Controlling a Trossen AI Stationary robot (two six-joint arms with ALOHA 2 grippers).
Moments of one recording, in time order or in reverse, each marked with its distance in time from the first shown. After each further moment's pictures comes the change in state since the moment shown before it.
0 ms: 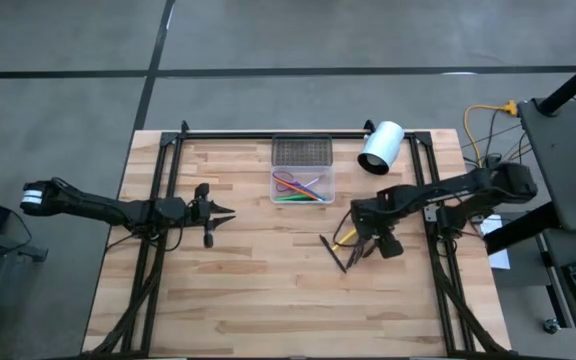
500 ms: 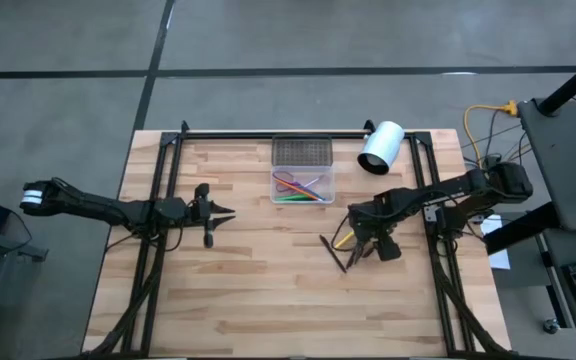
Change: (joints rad) left arm 0.000 0.000 0.000 0.000 0.000 0.000; right arm 0.036 0.033 0.009 0.014 0.002 0.045
